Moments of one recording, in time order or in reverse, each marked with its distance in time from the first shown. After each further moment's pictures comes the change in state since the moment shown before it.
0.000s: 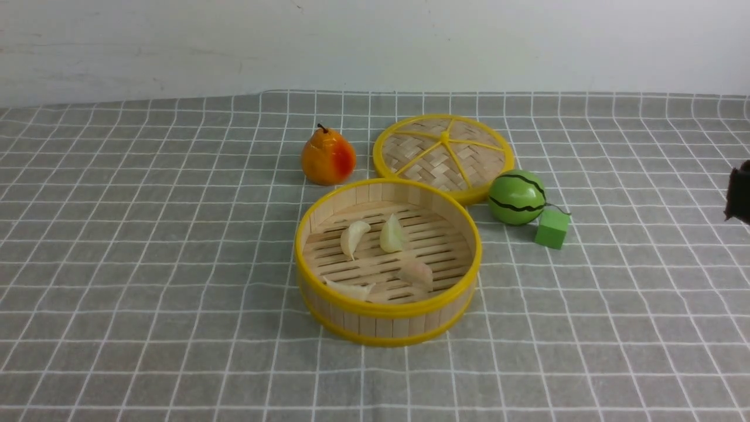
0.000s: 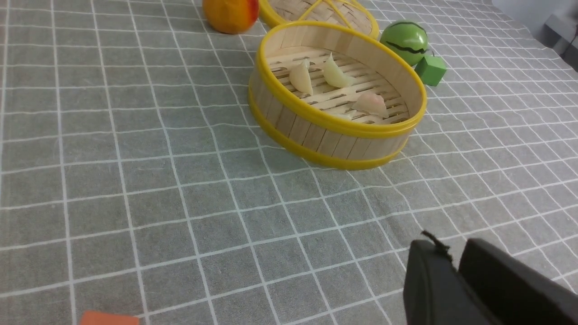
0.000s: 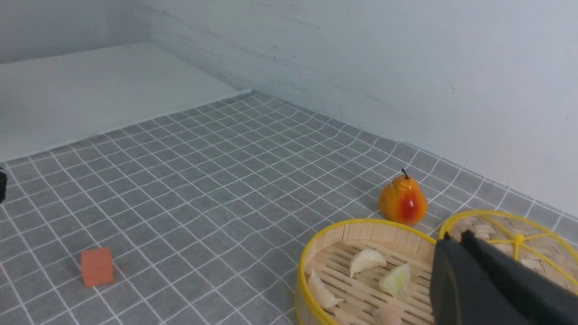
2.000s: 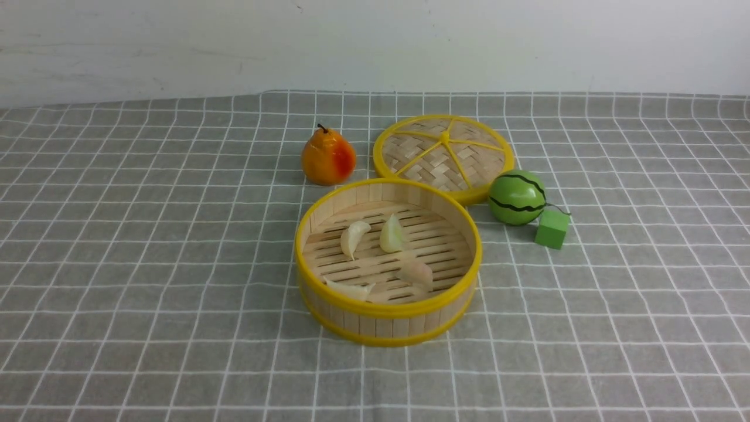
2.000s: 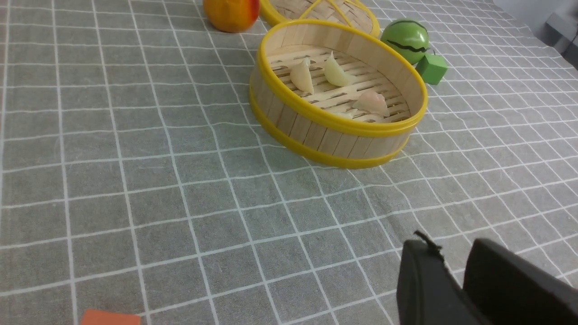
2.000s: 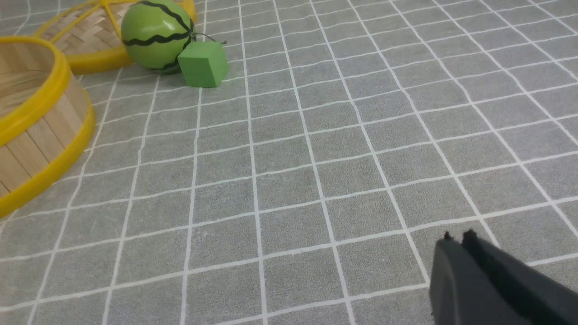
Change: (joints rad) right arm -0.605 -0.606 0.827 -0.555 -0.037 0.740; left arm 0.000 0.000 0.001 0.001 0.003 0.000
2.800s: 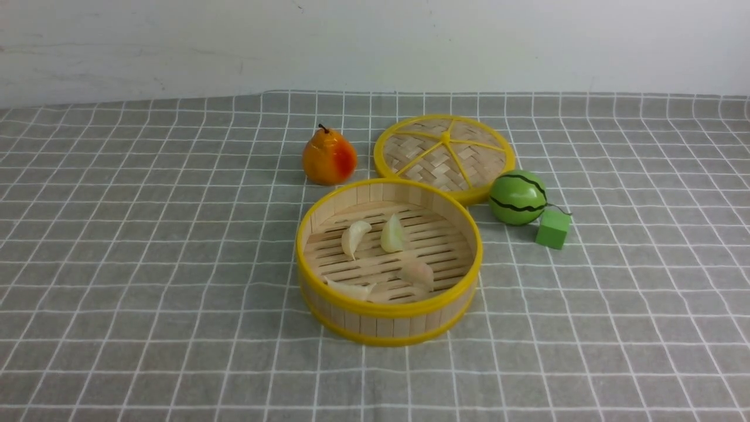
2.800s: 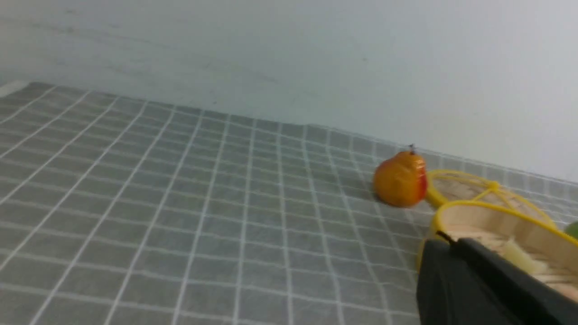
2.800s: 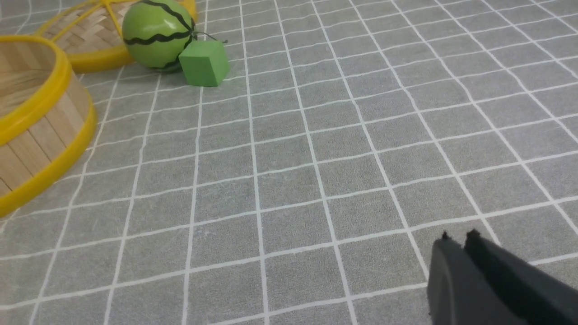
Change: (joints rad) right arm 0.000 0.000 0.000 0.000 0.002 0.001; left arm 0.448 -0.129 0.463 0.043 -0.659 -0.001
